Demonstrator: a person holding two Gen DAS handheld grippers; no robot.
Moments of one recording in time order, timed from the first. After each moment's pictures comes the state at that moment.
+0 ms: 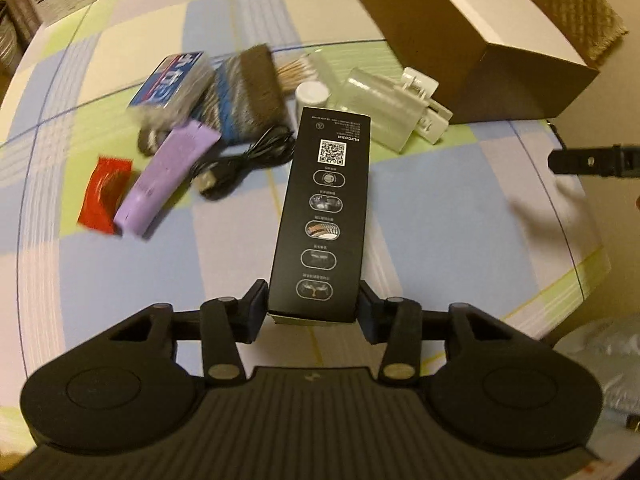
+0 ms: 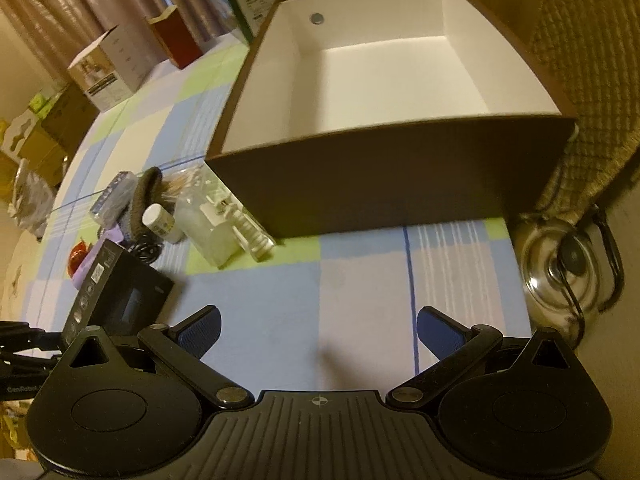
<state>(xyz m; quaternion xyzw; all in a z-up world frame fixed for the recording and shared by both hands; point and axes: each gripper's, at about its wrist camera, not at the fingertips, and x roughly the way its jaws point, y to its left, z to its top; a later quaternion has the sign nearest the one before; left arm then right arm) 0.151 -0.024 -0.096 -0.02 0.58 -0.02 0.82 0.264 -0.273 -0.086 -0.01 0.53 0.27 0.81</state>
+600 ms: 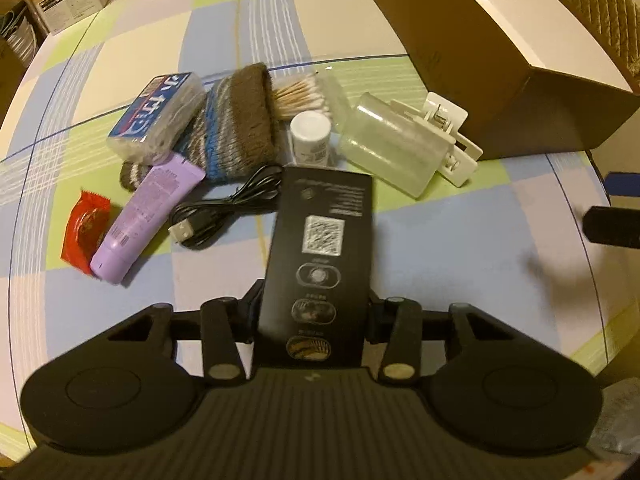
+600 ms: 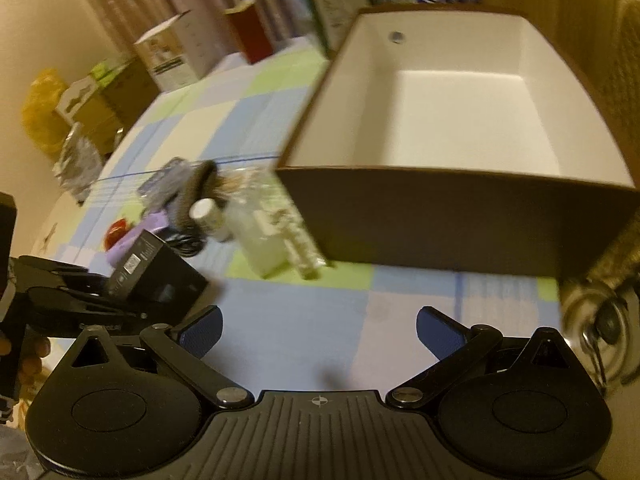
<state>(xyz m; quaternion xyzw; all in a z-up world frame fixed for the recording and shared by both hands) 0.200 -0.049 -0.116 -0.02 0.57 0.02 0.82 0.257 -0.243 -0.084 -0.05 0.48 0.37 0.79</state>
